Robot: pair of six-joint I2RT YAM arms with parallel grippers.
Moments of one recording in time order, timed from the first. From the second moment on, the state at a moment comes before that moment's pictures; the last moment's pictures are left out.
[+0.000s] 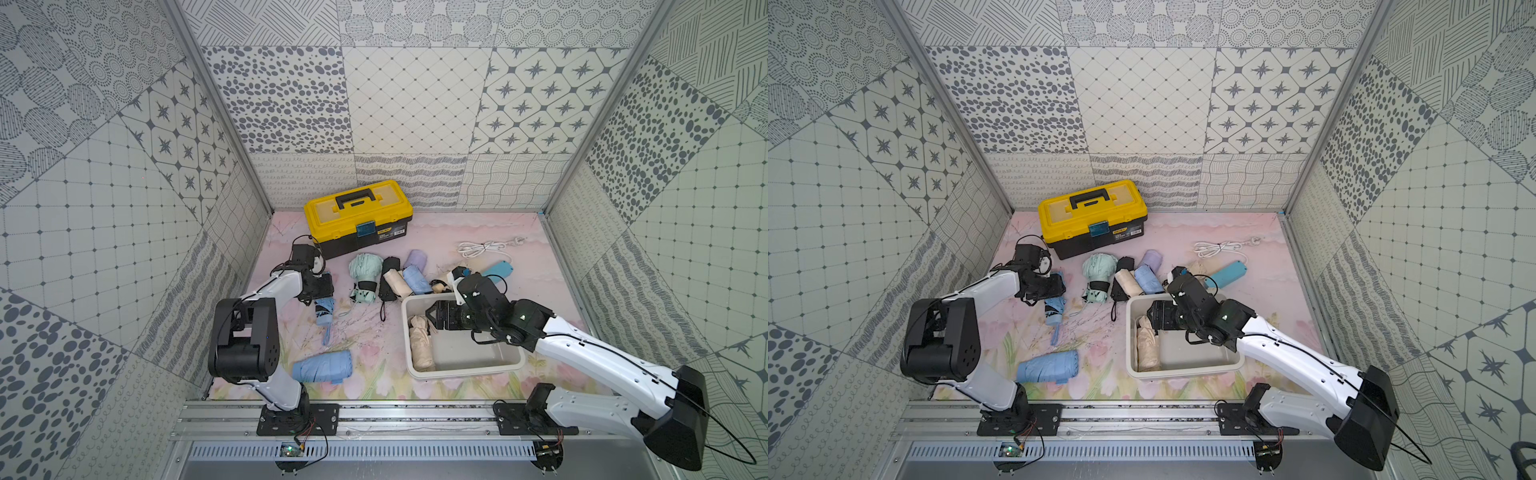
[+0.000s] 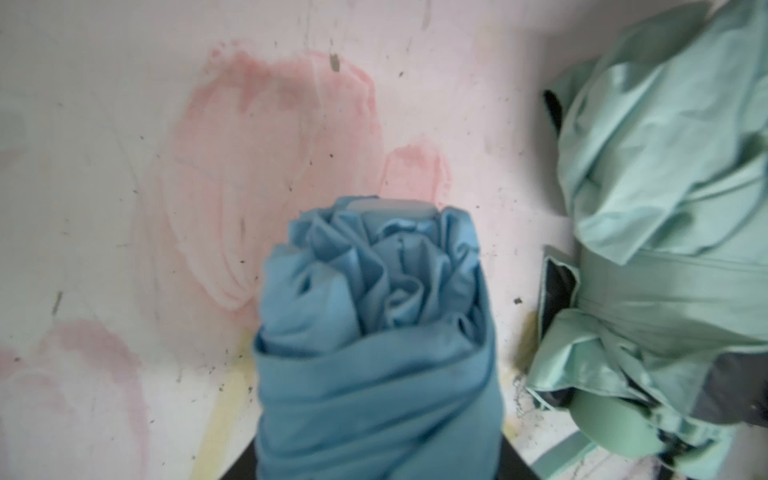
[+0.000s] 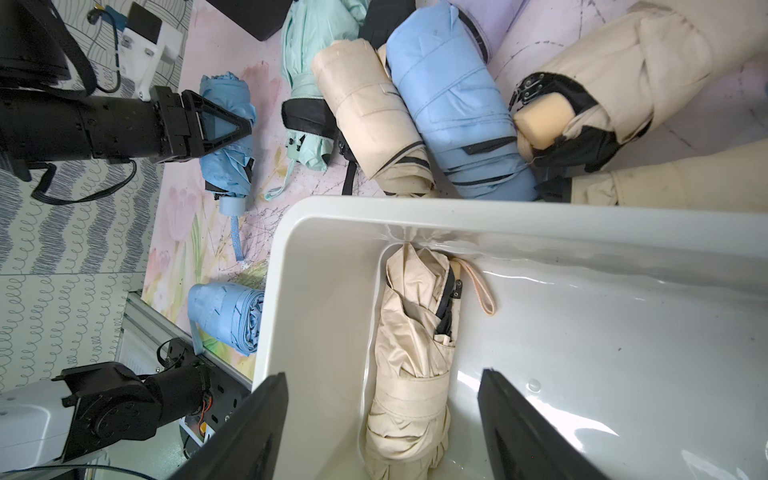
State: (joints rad) left arm 0.06 1.61 0.97 -0.48 0.16 -0.11; right arm 0.86 1.11 0.92 -0.61 0.01 0.76
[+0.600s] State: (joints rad) left arm -0.09 1.12 1.00 -0.49 0.30 -0.05; right arm 0.85 1.07 0.94 -0.61 -0.02 0.76
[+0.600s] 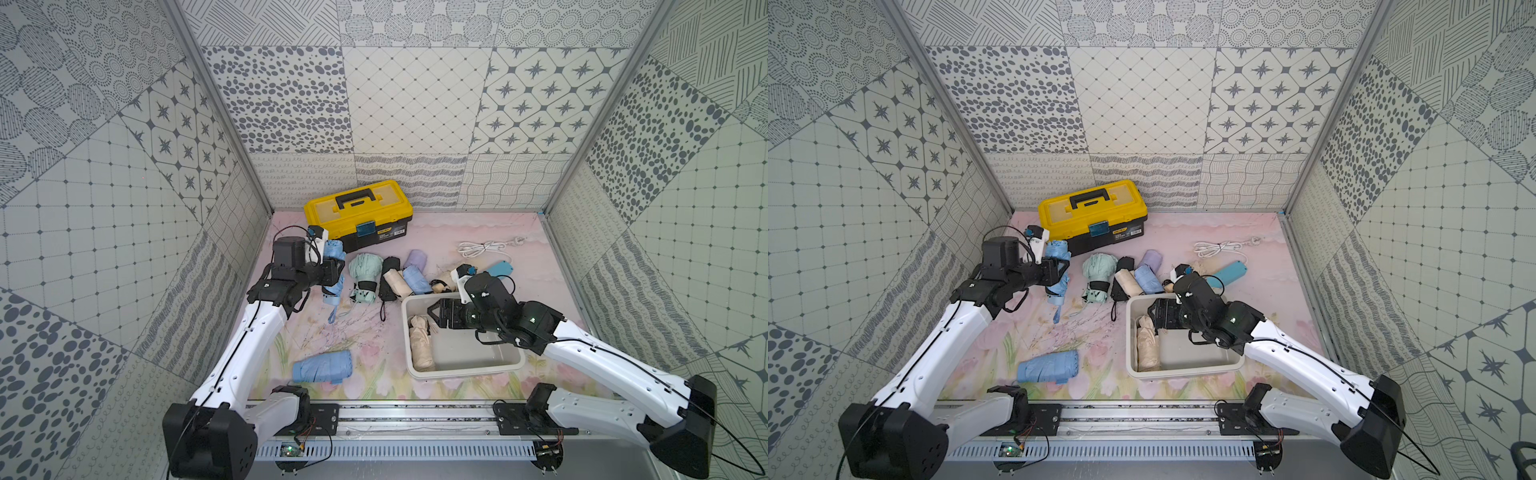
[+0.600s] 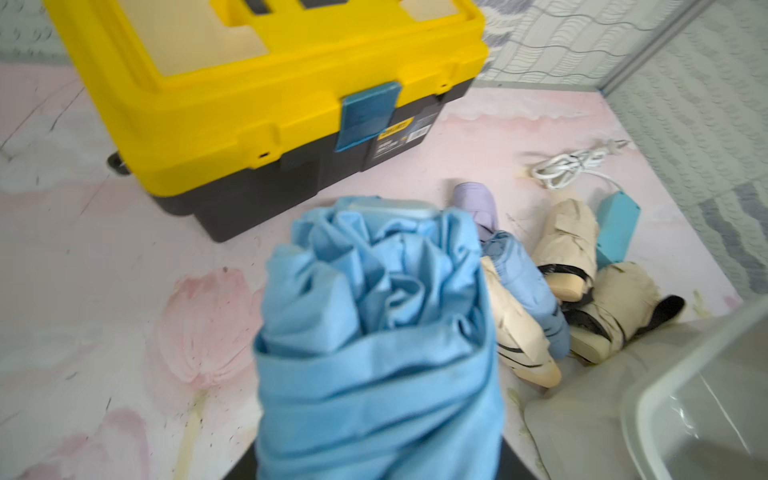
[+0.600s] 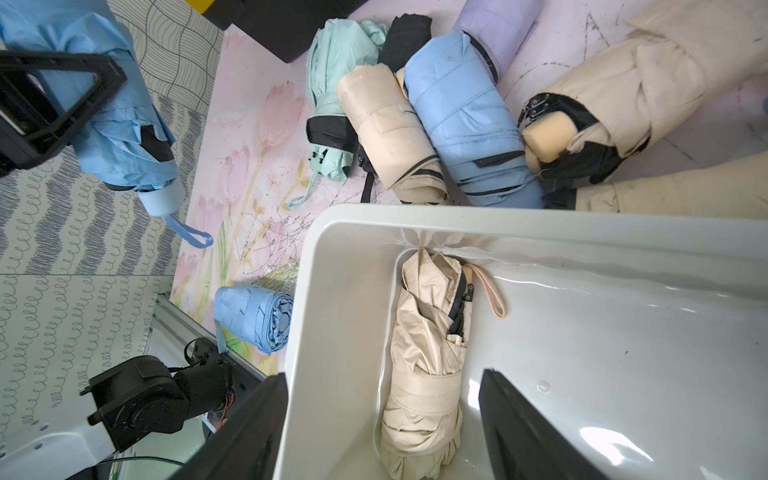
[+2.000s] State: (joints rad) left arm -0.76 1.17 1.12 -0.49 0.29 0.66; right arm 0.79 1.18 1.16 -0.47 -0.36 0.80
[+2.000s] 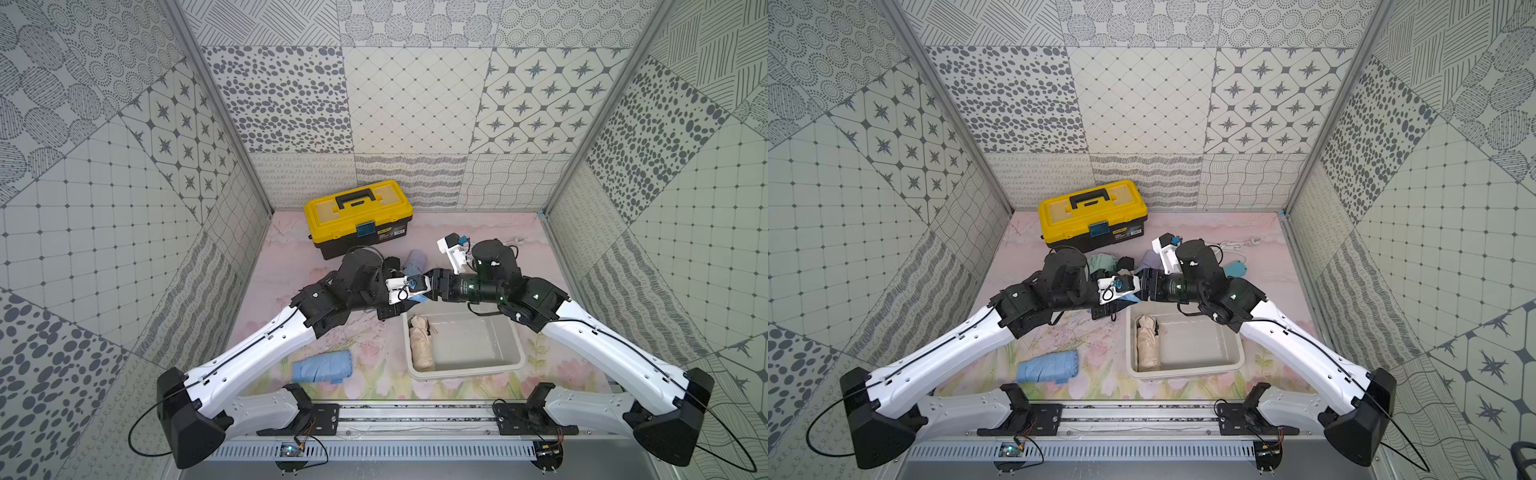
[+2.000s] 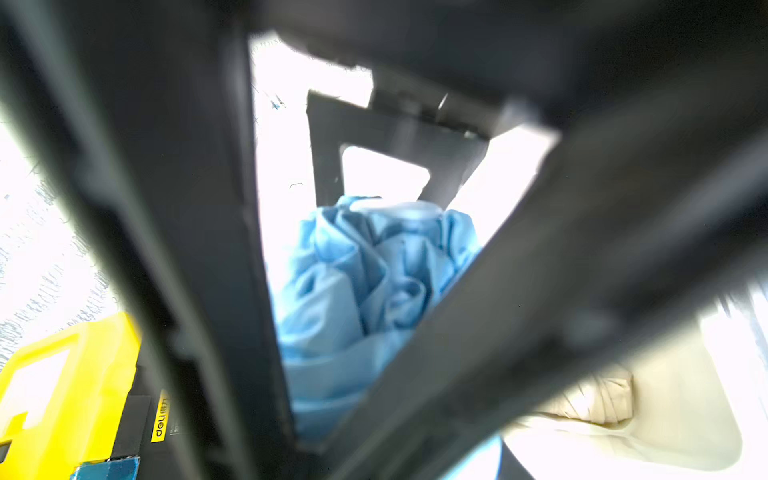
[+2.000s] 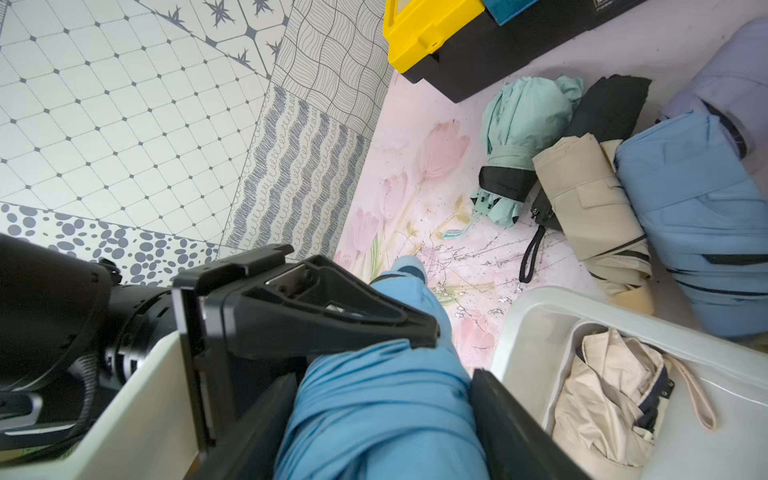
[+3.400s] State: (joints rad) left arm -0.77 1.01 1.04 -0.14 -0.04 -0.70; right arm 0.61 1.10 0.97 -0.16 -0.29 1.15
